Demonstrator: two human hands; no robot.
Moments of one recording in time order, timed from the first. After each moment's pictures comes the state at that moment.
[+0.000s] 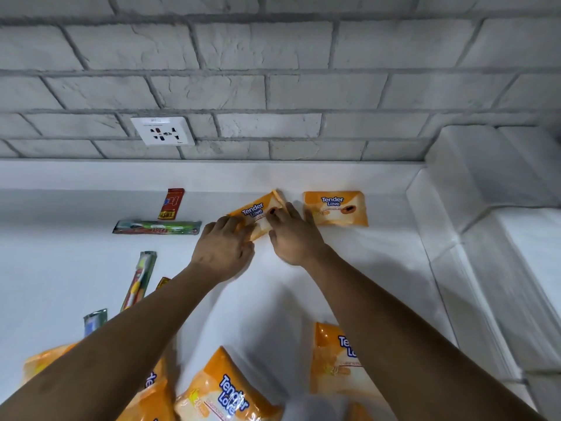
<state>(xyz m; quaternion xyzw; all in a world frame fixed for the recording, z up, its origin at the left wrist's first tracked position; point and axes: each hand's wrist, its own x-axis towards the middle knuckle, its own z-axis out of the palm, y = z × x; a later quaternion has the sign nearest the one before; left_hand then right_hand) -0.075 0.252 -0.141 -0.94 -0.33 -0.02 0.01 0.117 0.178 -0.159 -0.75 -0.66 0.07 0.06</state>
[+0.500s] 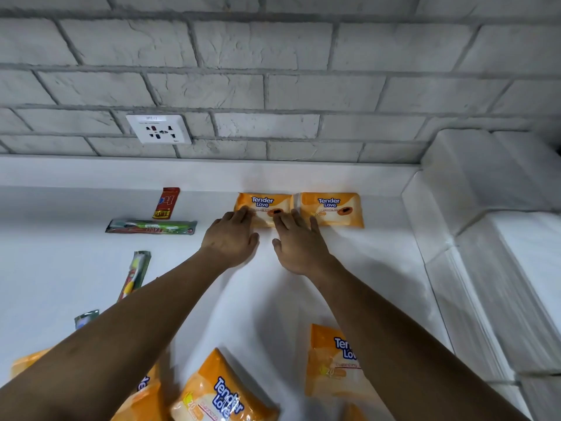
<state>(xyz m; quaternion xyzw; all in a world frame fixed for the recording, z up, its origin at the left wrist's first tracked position) -0.041 0.265 -0.139 -0.93 -0.37 0.04 -0.04 0.119 0.156 -0.165 -0.77 -0.64 0.05 0.06</state>
